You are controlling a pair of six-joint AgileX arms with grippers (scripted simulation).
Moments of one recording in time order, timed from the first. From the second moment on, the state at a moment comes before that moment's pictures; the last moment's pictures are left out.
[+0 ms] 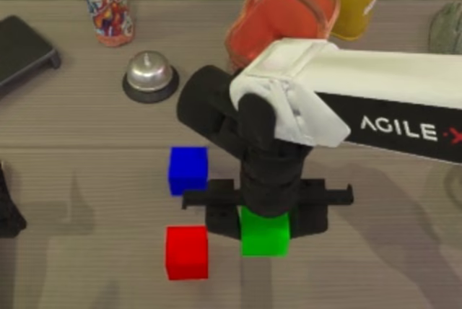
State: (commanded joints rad) left arm 0.02 0.00 0.00 0.00 0.00 0.00; right arm 0.89 2.00 1.51 -1.08 0.00 0.91
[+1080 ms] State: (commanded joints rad) left arm 0.02 0.00 0.00 0.00 0.00 0.00; right arm 0.90 2.10 1.36 -0.84 0.00 0.91
